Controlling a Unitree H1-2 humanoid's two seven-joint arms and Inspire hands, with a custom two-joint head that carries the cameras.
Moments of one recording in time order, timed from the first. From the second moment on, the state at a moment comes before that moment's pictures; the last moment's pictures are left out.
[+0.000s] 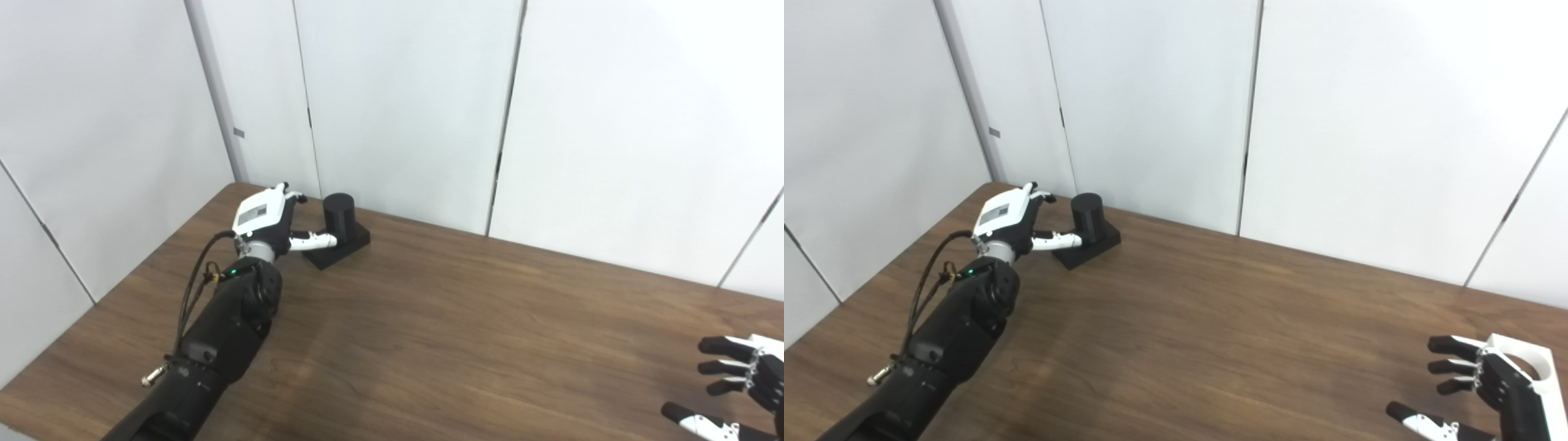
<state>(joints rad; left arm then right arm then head) -0.45 0.51 -0.09 0.29 0.73 0.43 0.00 0.00 -0.18 -0.06 -0.24 -0.18 -0.04 -0.02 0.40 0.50</state>
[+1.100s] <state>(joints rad) -0.52 0.51 -0.23 0.50 0.77 0.46 -0.01 0.01 -0.17 -0.05 -0.31 -0.19 0.03 -0.02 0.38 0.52</state>
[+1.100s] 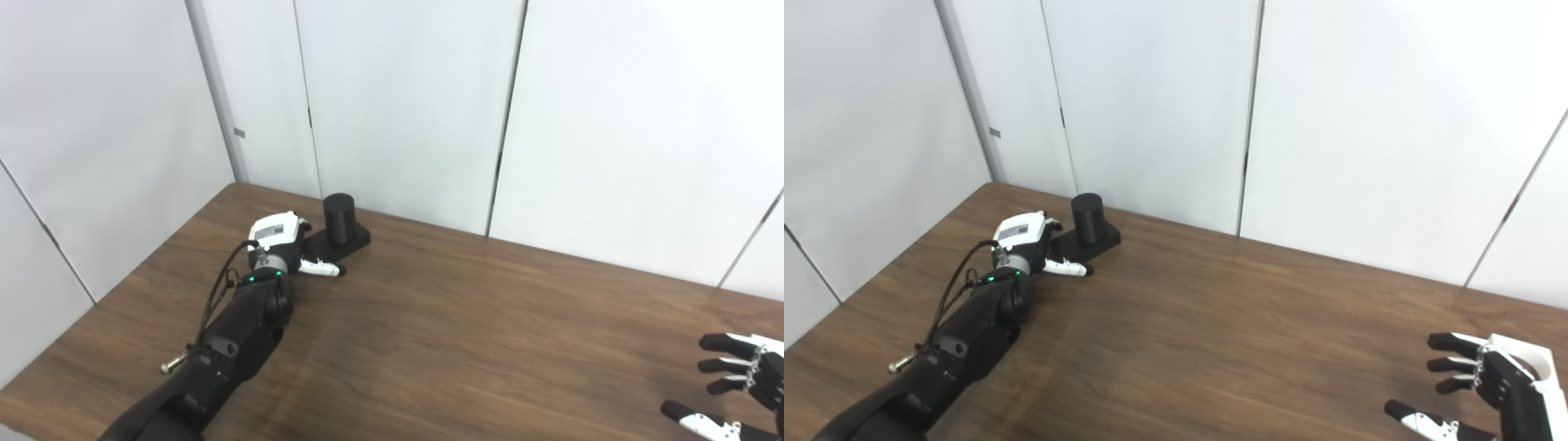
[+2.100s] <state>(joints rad) -0.58 0.55 -0.25 0.58 0.72 0.35 -0.01 0.02 -0.15 -0.05 -0.38 -0.21 0.08 -0.01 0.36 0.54</state>
